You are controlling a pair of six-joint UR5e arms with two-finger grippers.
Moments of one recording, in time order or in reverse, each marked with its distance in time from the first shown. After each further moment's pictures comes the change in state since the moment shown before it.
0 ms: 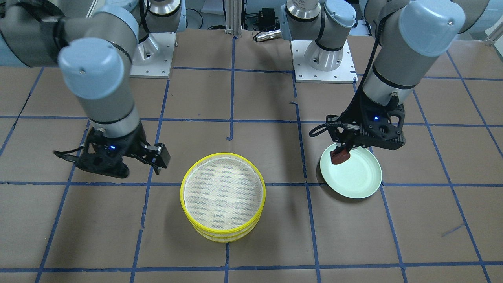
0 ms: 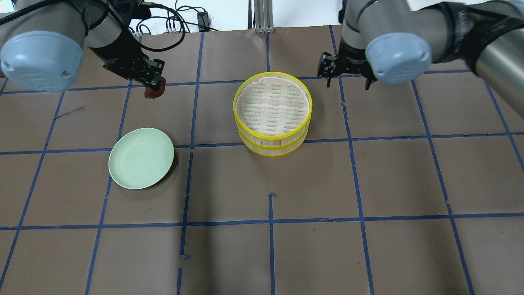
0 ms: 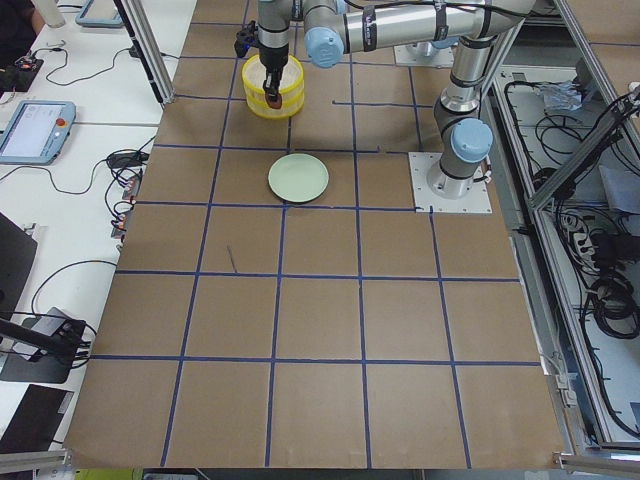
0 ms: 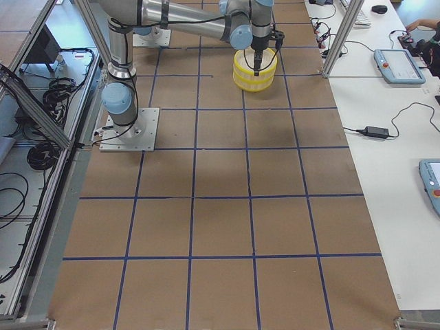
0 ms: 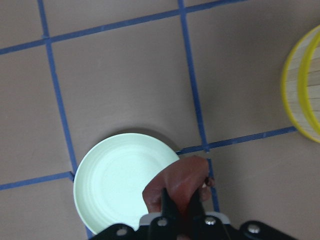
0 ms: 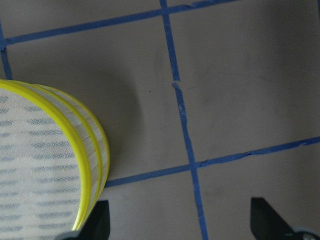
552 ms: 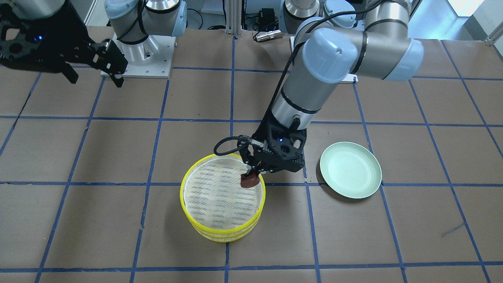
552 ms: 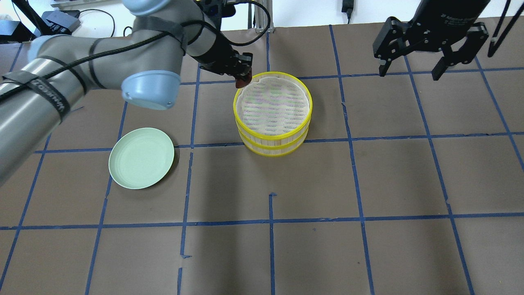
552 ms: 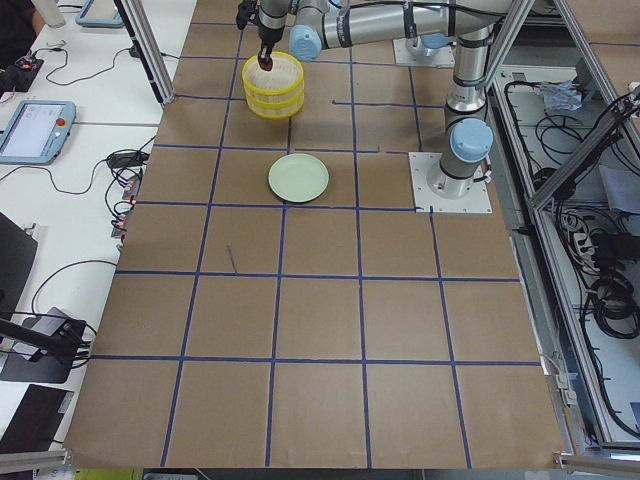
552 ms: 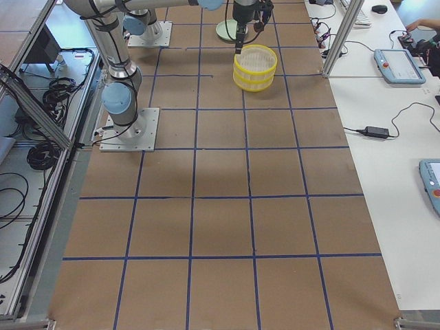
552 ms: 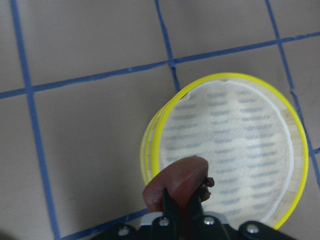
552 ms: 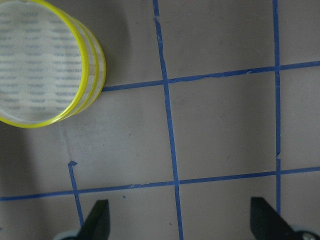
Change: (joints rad) left arm -0.214 -0.161 -0.007 0.362 -0.167 -0.270; right arm -0.089 -0.212 -0.150 0.481 0.067 -0.203
